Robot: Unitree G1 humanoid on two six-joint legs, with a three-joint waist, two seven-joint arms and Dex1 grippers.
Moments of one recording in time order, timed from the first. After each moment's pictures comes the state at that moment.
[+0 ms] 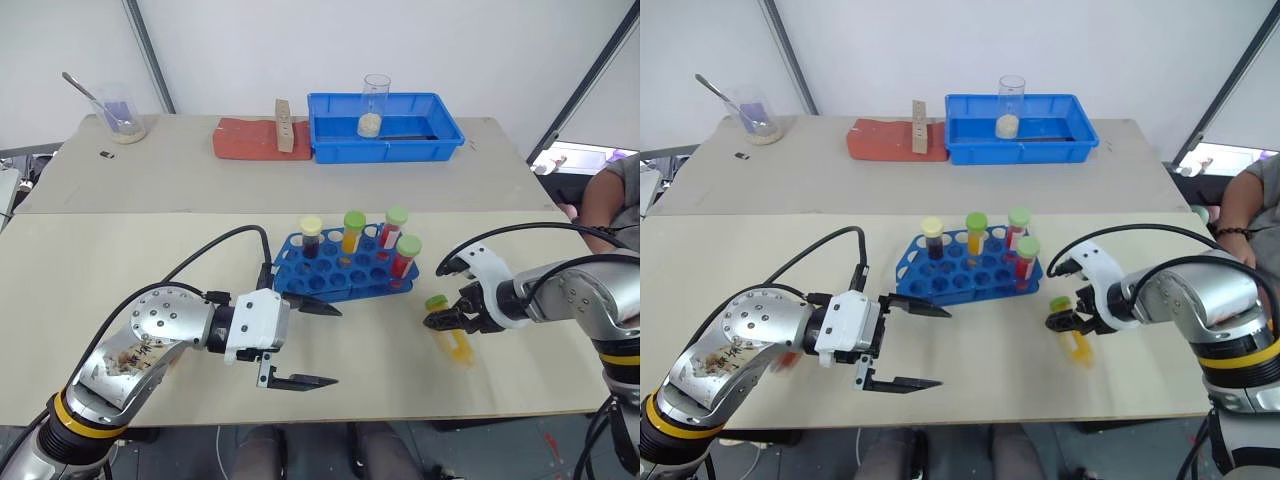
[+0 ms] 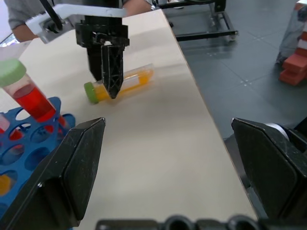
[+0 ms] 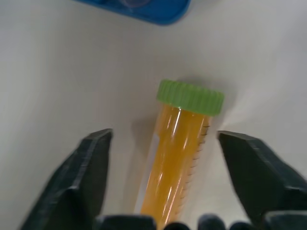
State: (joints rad) left arm -0.26 0.78 -0.18 -0.61 -0.47 0.37 -1.11; right arm -0.63 -0.91 0.17 -0.23 0.69 1.60 0.52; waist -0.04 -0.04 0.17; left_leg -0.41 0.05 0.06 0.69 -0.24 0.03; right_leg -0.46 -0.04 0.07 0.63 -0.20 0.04
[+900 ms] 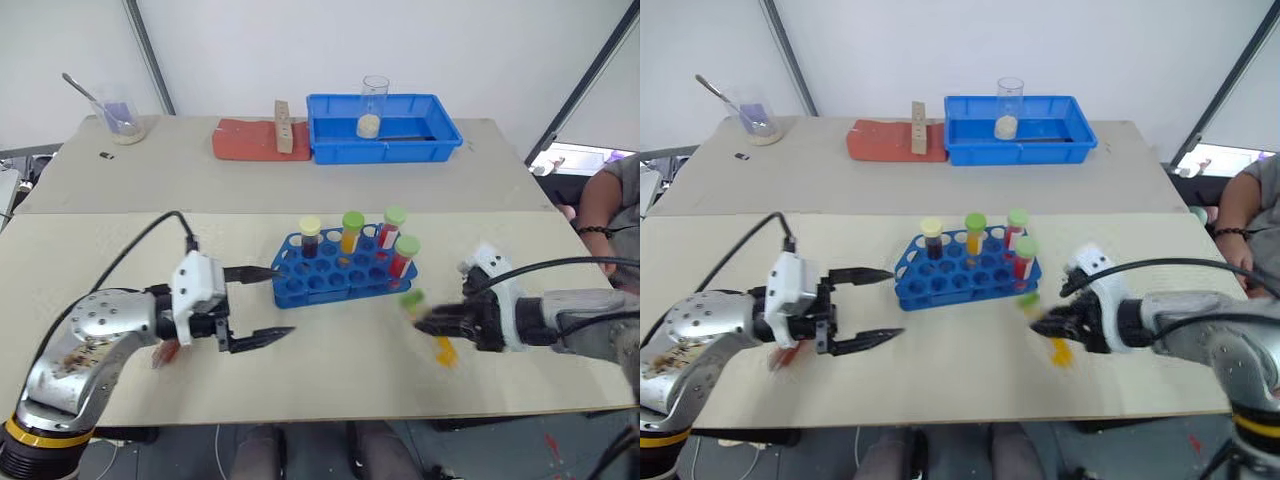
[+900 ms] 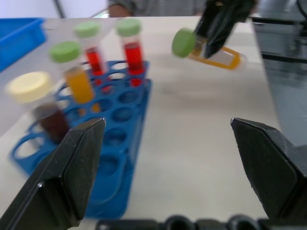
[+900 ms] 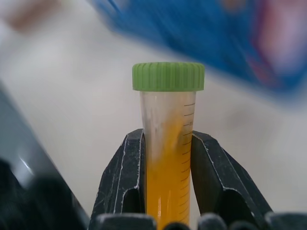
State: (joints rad) left arm -0.12 0.80 0.15 -0.48 -0.60 0.41 -1.04; right arm -0.30 -0.69 -0.23 -0.66 0.96 1.28 0.57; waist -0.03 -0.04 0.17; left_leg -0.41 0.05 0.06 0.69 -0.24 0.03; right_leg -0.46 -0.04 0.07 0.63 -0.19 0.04
